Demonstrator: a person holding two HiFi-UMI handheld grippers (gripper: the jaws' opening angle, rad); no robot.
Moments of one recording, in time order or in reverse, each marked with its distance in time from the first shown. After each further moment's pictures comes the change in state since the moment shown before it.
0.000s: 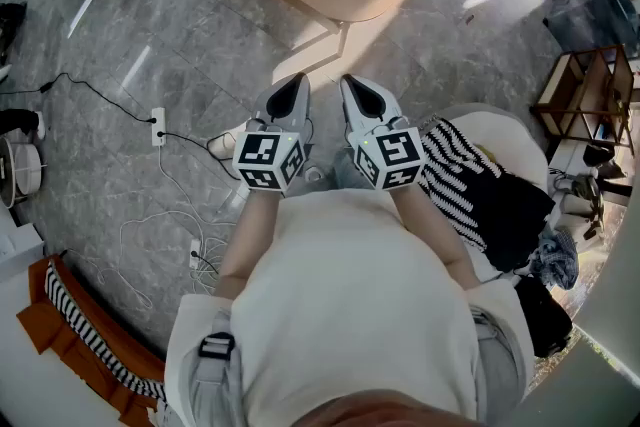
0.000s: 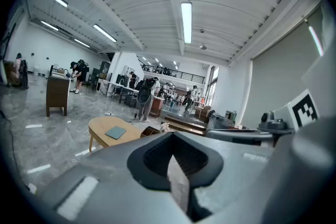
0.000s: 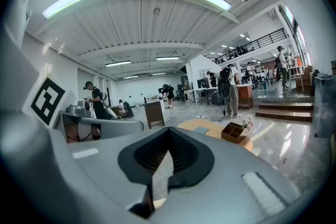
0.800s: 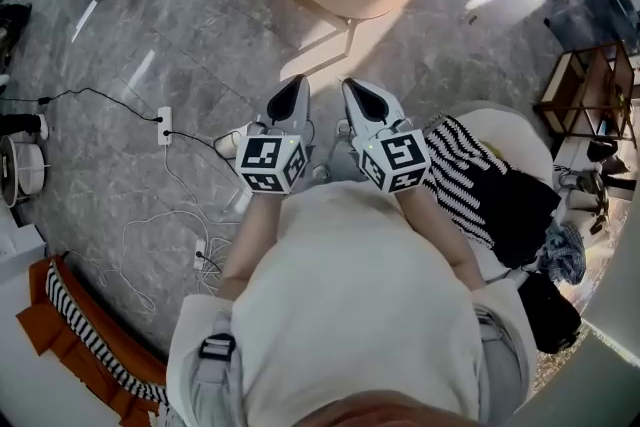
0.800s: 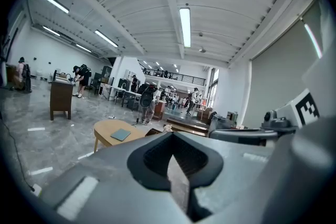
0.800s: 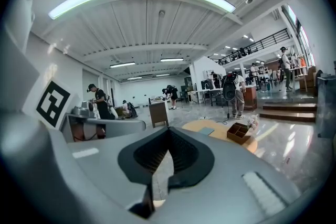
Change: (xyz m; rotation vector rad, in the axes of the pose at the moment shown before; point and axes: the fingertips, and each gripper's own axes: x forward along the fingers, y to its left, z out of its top) left arm -0.042 0.002 -0.006 -0.001 -0.043 0.016; right arm -0.023 0.039 -0.007 -0.032 -0.001 0.036
